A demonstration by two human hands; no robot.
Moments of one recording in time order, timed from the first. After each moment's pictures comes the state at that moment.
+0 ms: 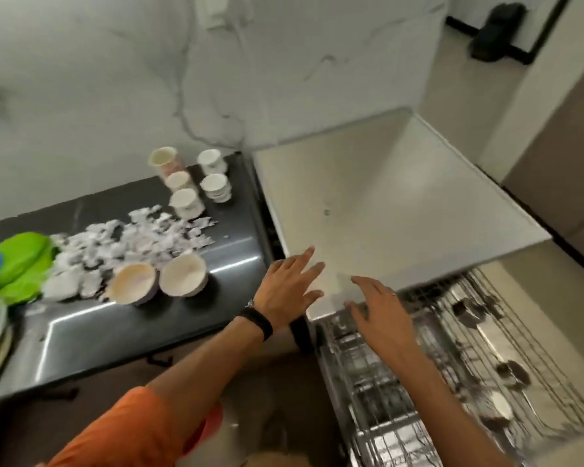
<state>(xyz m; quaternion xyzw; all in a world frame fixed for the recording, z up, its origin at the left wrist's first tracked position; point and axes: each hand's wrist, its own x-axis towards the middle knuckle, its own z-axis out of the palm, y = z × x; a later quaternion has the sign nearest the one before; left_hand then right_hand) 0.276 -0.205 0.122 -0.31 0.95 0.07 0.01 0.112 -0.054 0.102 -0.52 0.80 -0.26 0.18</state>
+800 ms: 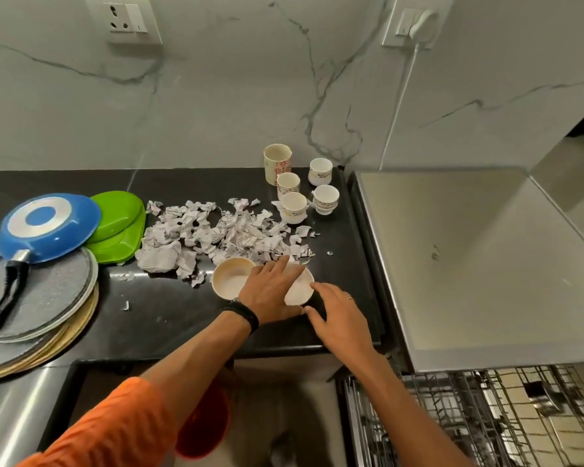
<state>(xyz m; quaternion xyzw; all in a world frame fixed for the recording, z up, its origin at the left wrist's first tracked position) 0.498 -0.339 0.116 -0.43 0.89 0.10 0.04 0.341 -0.234 0.113 -0.62 0.73 -0.19 0.21</state>
